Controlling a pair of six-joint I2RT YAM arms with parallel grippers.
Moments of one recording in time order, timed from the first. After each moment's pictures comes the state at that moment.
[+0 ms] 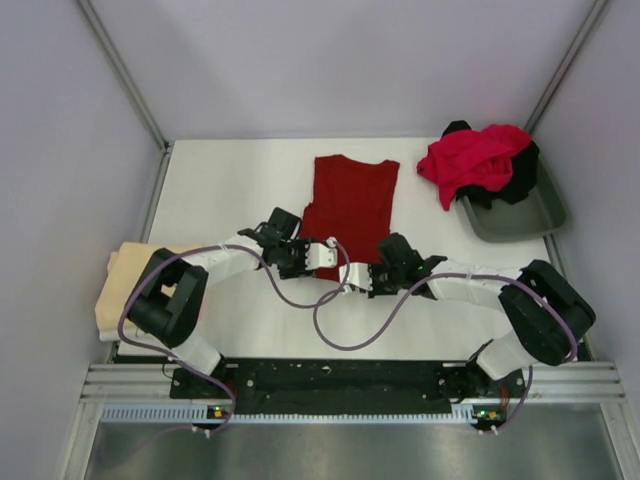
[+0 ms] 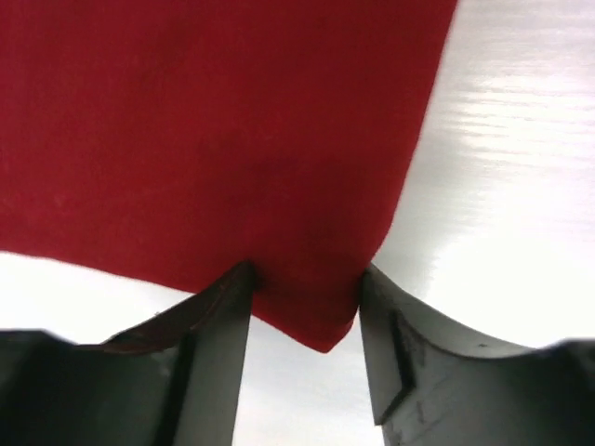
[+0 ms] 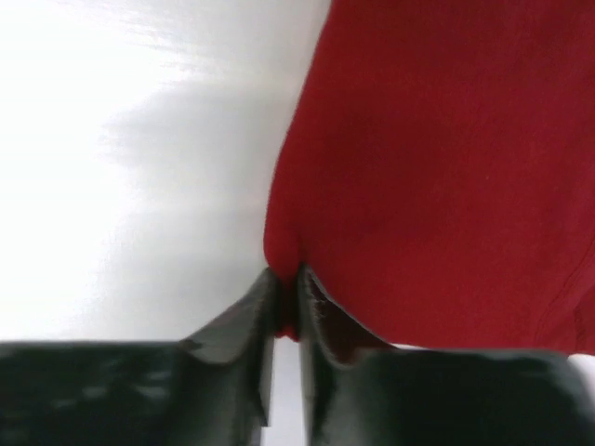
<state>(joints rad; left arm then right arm) -0.53 1.61 0.89 -0.32 0.33 1.00 0.73 1.48 0.67 -0.11 -0.26 -0.93</state>
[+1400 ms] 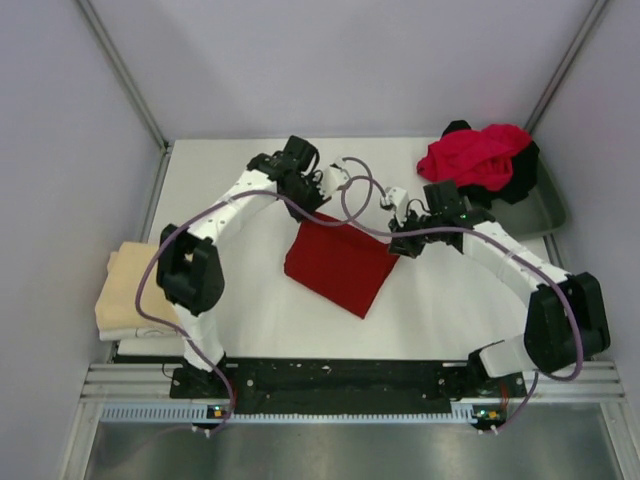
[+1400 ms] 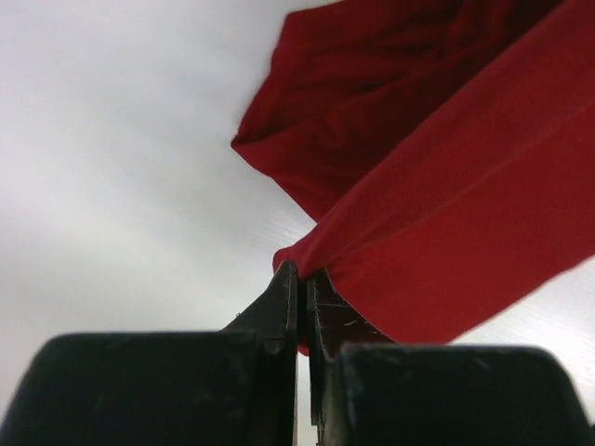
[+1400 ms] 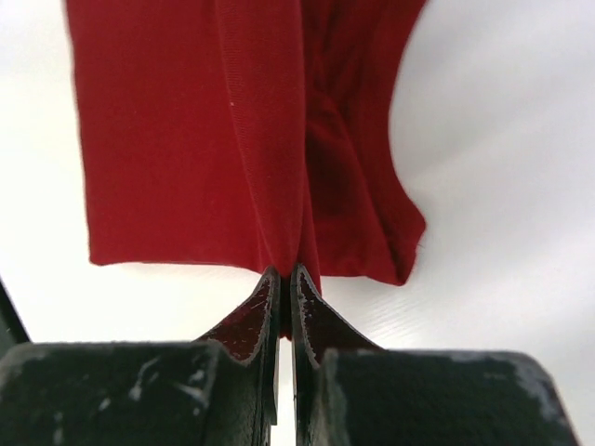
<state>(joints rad) -0.50 1.82 1.66 -0.91 0.21 0.61 0.38 1.37 0.97 -0.50 -0.57 -0.48</state>
